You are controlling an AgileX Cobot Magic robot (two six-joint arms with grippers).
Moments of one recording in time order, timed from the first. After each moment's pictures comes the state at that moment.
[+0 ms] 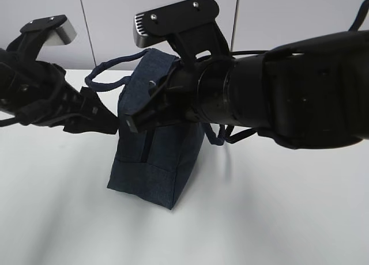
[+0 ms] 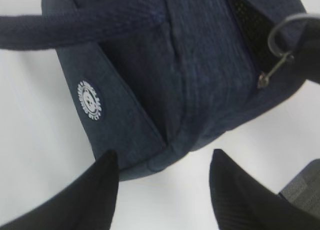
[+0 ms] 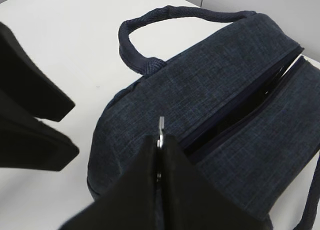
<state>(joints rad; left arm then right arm) -0.40 1.46 -0.94 -0.68 0.59 0.51 0.81 1.59 -1.05 1.85 -0.19 -1.76</state>
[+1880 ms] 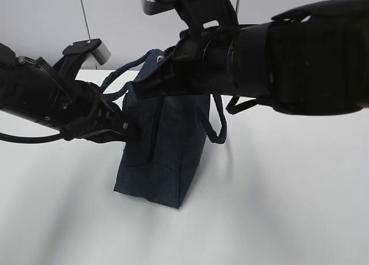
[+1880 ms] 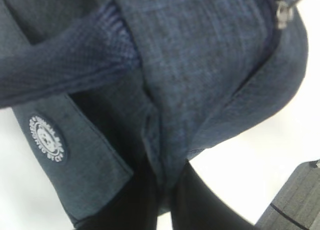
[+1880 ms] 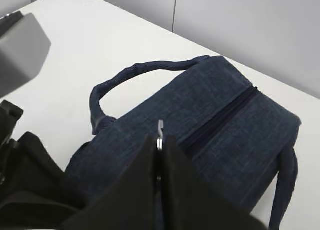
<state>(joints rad) -0.42 1.63 -0.94 -1.03 0.56 0.90 0.77 1.59 -1.11 1.86 -0.24 -1.80</state>
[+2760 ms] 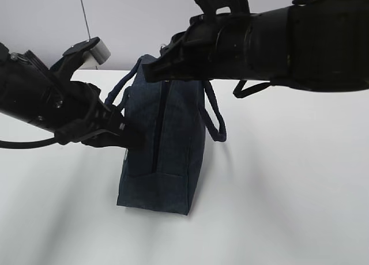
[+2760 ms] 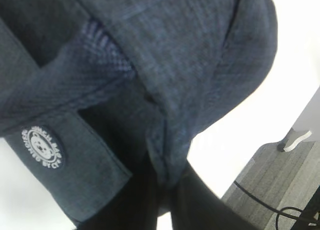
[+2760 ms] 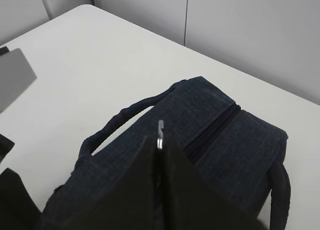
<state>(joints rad) -0.42 1.59 -0.94 -1.03 0.67 0.85 0.67 1.60 -1.13 1.86 -0.09 -1.80</state>
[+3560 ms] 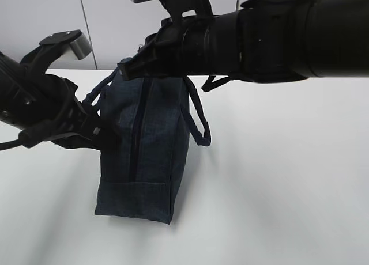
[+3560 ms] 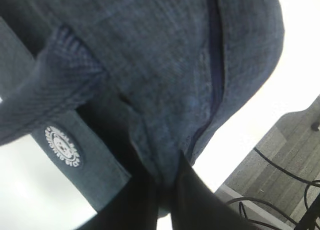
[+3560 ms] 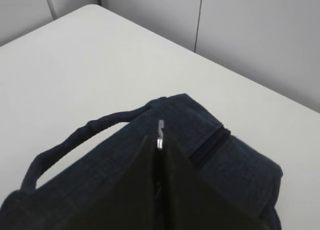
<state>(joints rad) -0.42 1.47 -0.94 -0.74 0.72 0.64 0.67 1.75 -1.27 1.85 -0.05 -1.82</state>
